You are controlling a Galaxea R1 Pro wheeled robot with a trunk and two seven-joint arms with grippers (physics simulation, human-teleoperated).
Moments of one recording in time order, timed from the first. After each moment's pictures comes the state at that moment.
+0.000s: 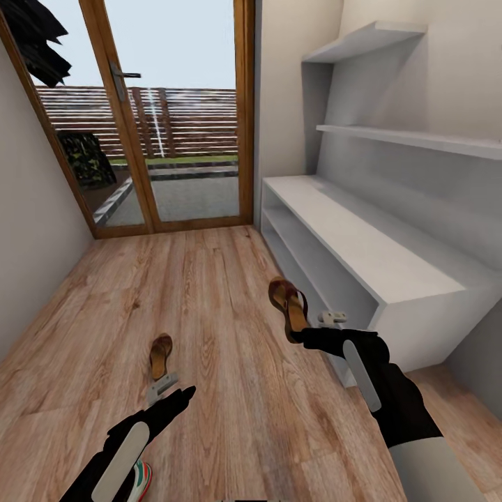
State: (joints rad) left arm -0.29 0.08 -0.18 -1.16 0.87 0.39 0.31; right arm -0.59 -0.04 0.12 -1.31 -0.28 0.90 0.05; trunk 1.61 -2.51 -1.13
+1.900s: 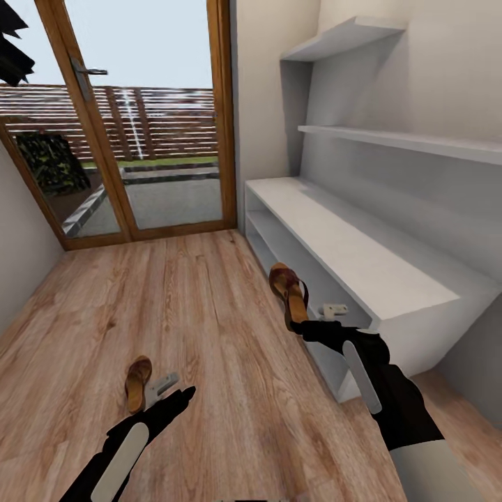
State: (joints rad) left arm -0.29 0.08 -0.17 -1.16 0.87 0.39 0.30; right arm -0.59 -0.04 0.12 -1.34 -0.28 0.79 0.05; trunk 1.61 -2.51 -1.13
